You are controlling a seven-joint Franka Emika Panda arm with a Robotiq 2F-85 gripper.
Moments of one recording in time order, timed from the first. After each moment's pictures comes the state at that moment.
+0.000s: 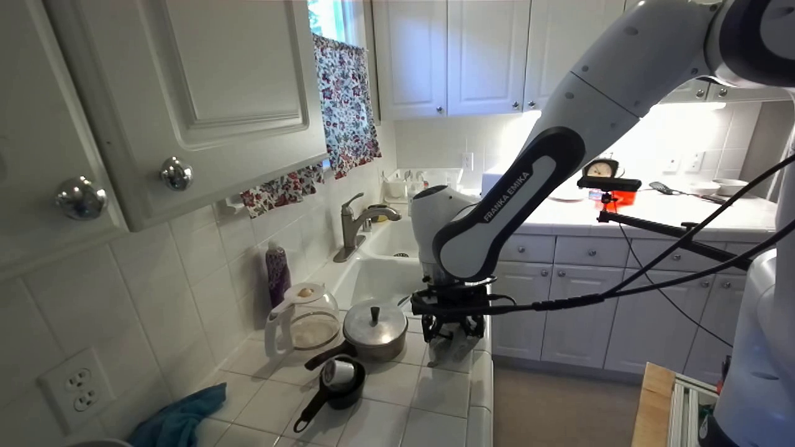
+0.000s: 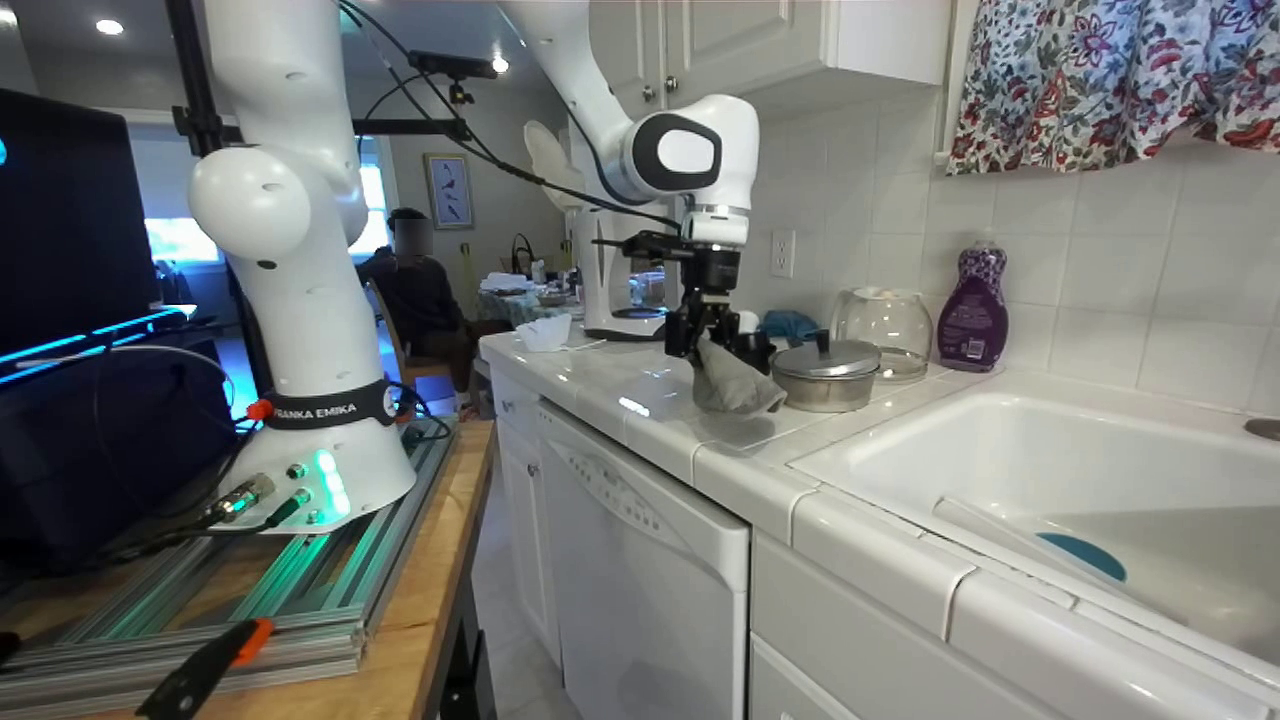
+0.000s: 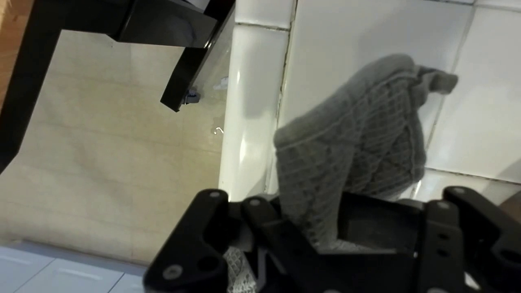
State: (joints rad) arm 0.08 0.09 0.06 -2.40 -0.09 2.36 1.20
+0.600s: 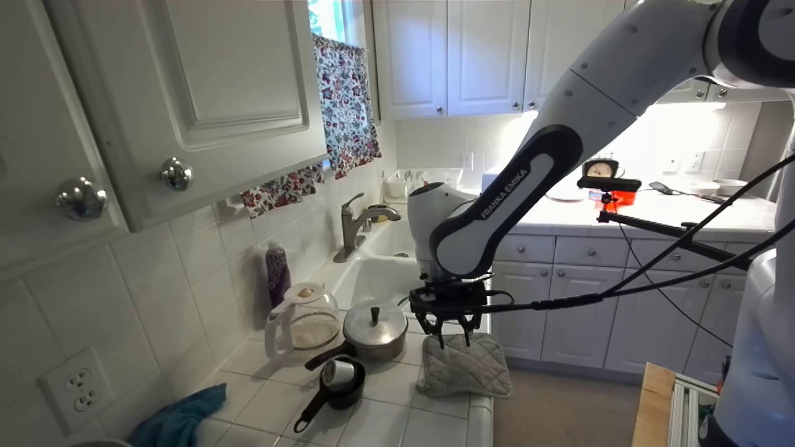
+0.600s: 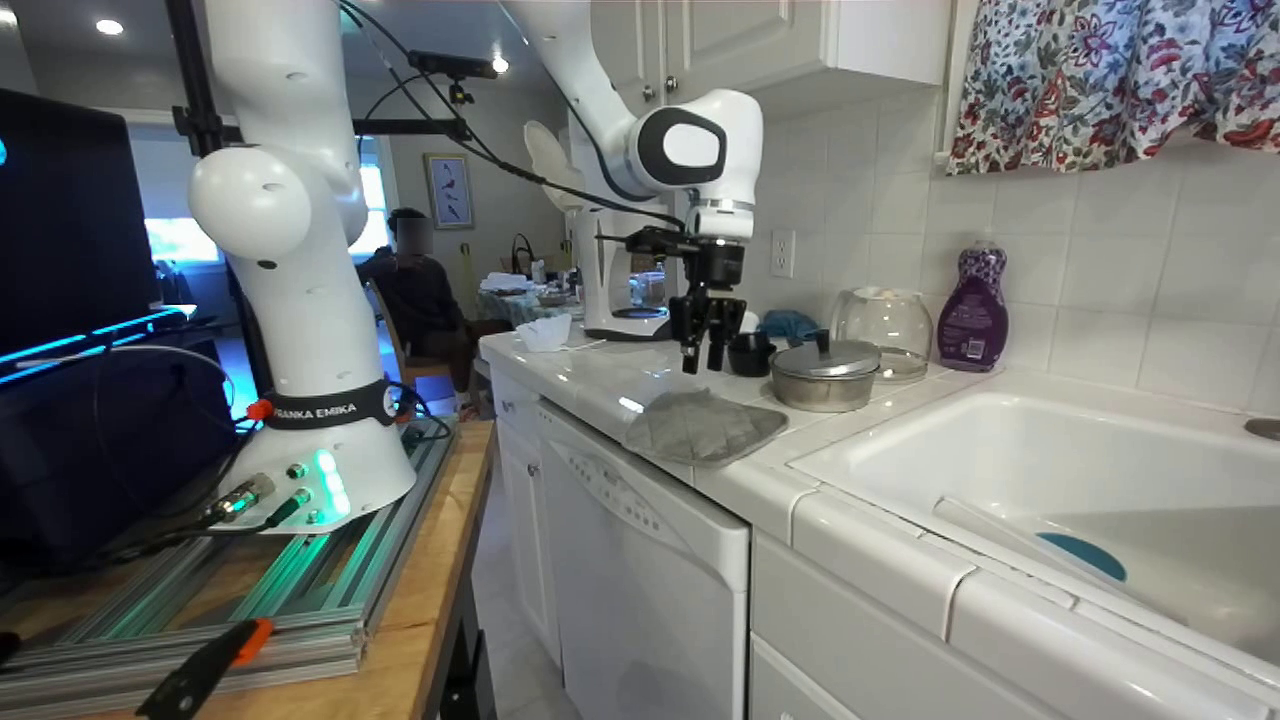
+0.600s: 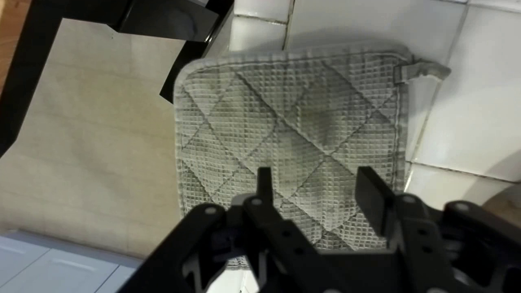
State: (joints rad) arm 0.09 0.10 0.06 -2.38 -0.10 2.34 1.18
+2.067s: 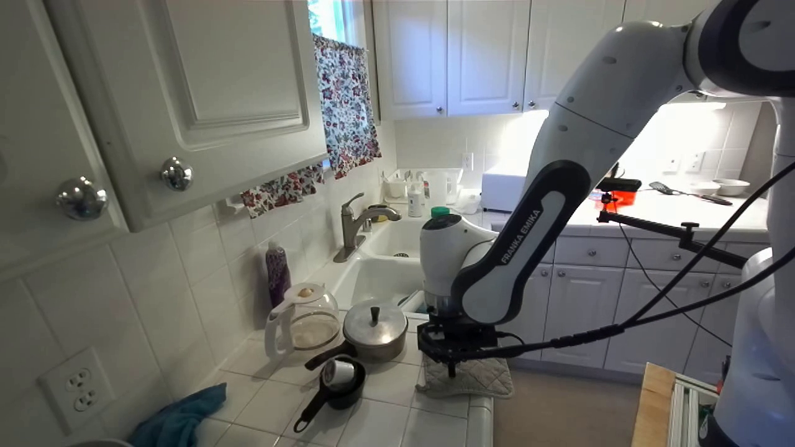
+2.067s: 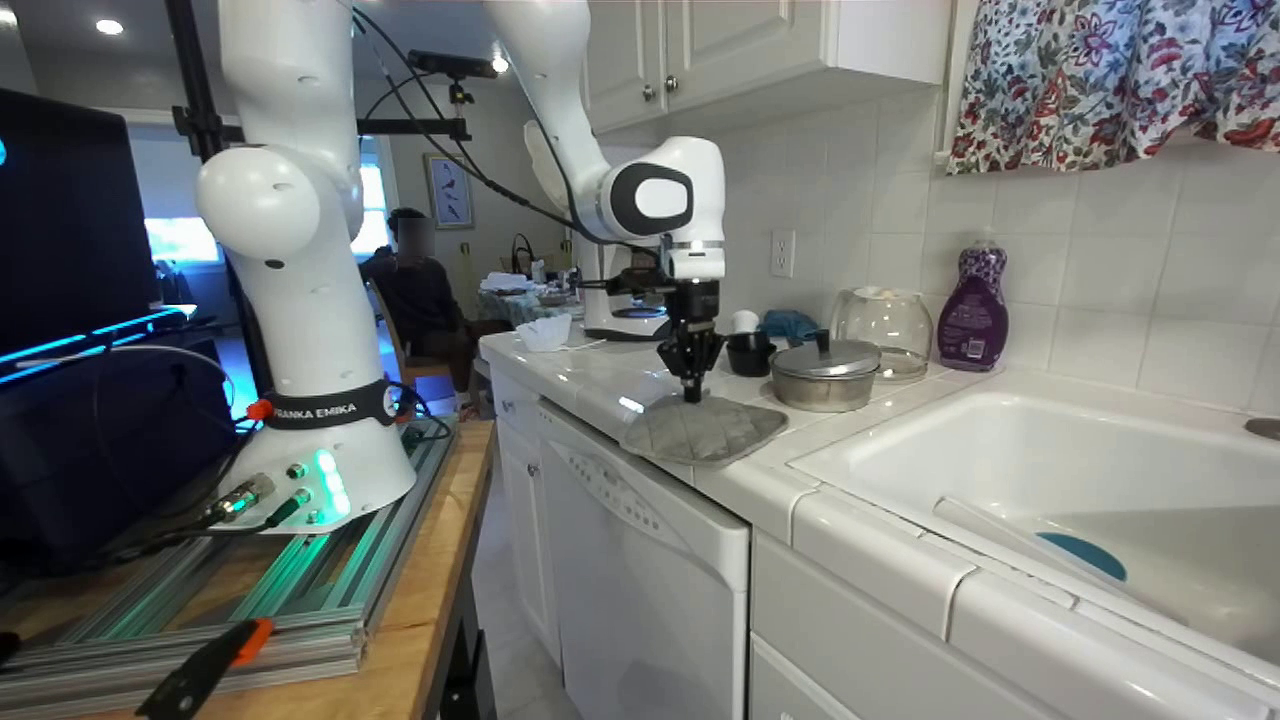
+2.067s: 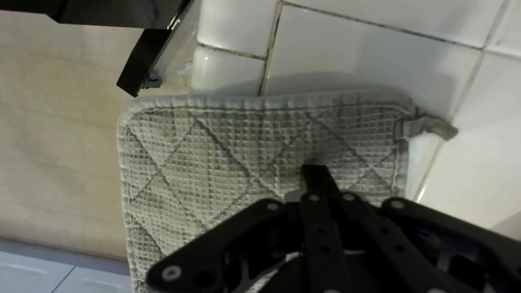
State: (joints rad) arm 0.15 0.15 0.05 -2.51 -0.15 2.64 1.25
